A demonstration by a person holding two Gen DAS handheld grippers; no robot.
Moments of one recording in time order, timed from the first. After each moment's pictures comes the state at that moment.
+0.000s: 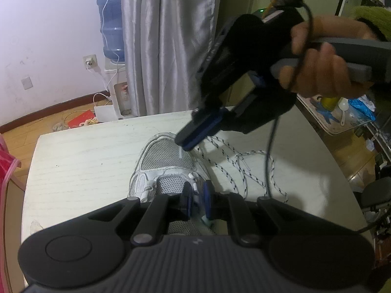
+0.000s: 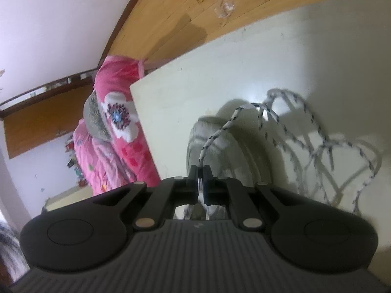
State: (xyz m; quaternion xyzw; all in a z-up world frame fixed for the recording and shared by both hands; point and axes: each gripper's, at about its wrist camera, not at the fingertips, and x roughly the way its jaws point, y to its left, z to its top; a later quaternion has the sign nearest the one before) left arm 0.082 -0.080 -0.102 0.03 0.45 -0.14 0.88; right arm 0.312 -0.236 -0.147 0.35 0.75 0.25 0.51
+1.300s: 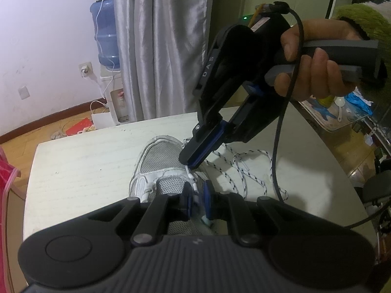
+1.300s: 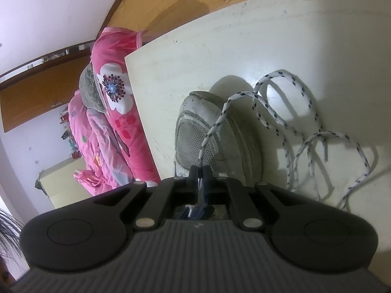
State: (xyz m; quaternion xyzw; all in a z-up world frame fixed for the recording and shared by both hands) left arm 0.085 -0.086 -0.111 0.05 0.43 -0.15 0.89; right arm 0.310 -0.233 -0.154 0.30 0.78 0.28 0.48
